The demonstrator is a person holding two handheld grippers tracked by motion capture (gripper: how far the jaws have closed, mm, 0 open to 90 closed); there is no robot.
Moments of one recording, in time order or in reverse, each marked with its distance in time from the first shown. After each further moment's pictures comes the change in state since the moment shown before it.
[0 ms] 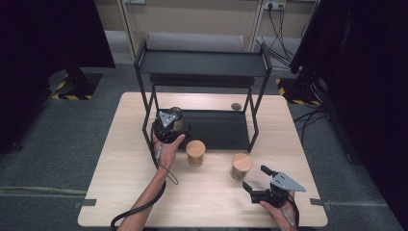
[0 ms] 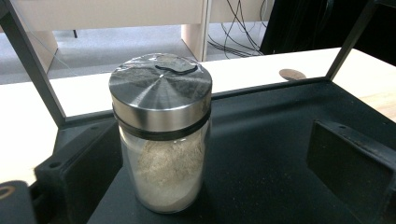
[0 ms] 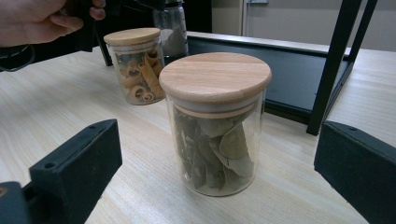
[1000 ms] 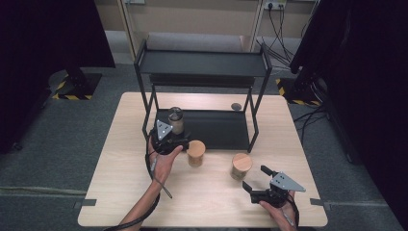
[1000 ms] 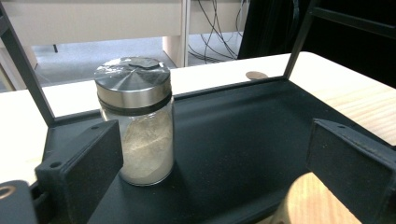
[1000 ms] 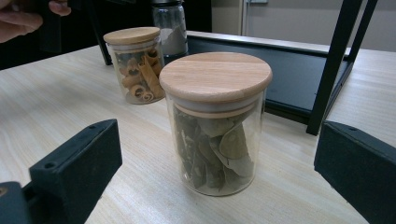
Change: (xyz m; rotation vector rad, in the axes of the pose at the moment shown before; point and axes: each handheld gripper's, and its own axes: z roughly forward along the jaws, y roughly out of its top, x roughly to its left) left arm -0.001 -0.015 -0.043 -0.051 -0.080 0.034; right arm 0.001 0.000 0.000 0.003 -0.002 -0.004
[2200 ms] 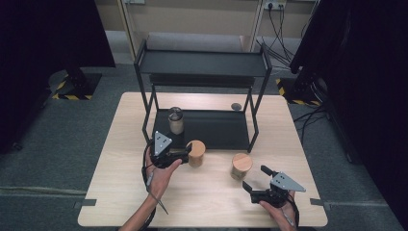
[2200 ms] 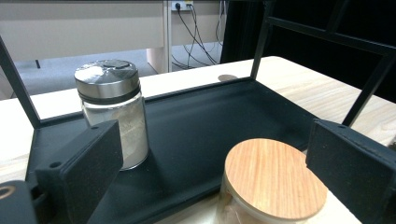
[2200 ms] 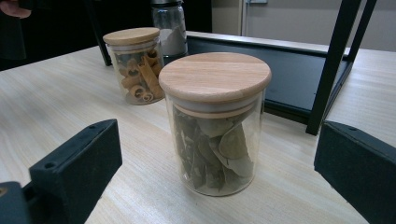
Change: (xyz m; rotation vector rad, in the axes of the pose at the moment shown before) left arm -0.009 -0.019 -0.039 -0.049 -0.068 0.030; right arm 0.000 0.000 0.000 -0.001 -0.001 0.004
